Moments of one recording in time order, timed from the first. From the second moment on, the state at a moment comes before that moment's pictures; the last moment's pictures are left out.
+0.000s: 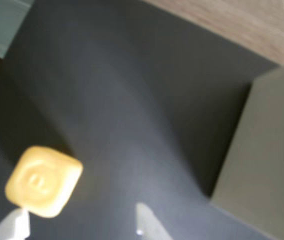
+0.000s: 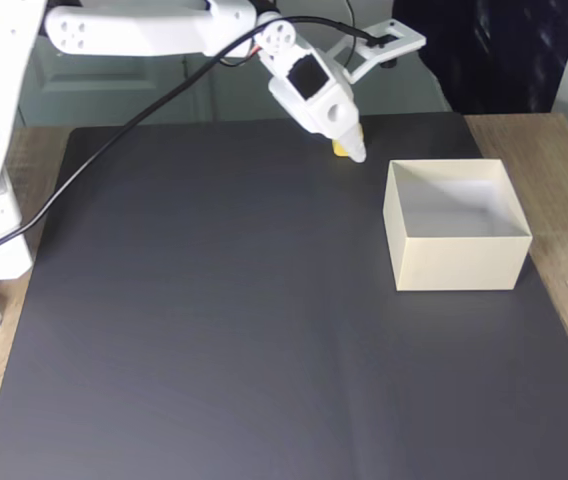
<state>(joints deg) -1.8 57.7 76.2 29.7 168.1</state>
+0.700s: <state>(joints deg) -2.8 48.9 64.9 31.7 167.6</state>
